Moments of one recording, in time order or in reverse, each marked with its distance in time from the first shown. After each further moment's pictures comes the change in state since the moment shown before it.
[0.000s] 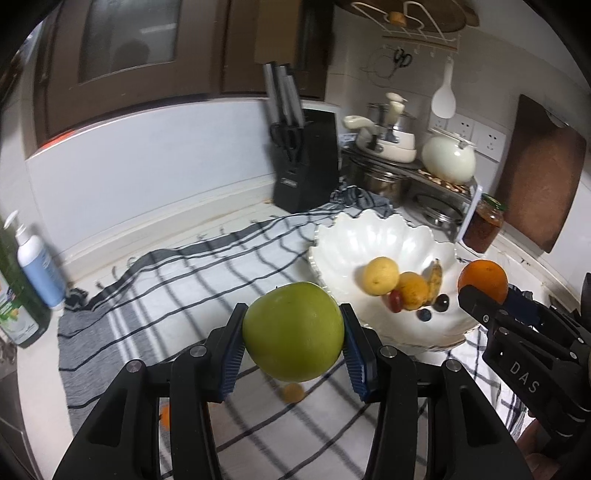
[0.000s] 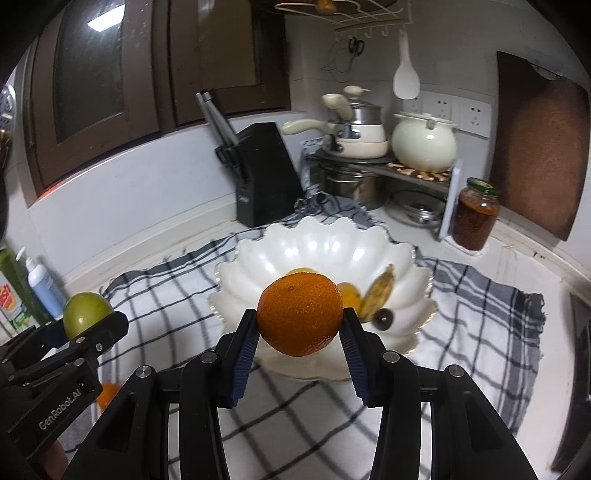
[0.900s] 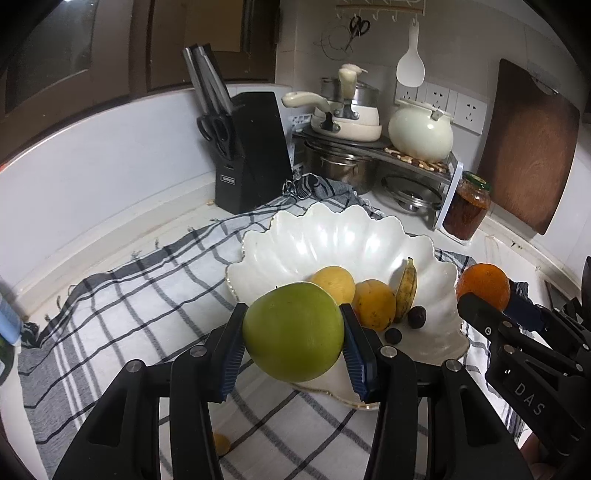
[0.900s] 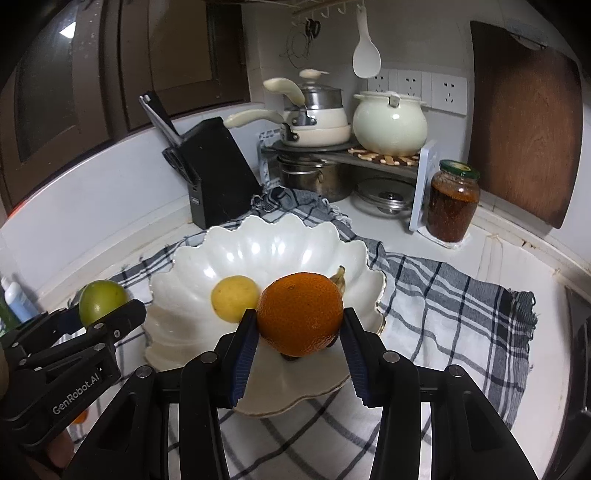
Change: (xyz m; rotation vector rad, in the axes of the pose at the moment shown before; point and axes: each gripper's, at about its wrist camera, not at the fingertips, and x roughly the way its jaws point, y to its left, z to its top) left arm 0.071 -0.069 0.026 0.083 0.056 -0.064; right arm 0.040 -0.069 0.013 0.052 0.043 -0.036
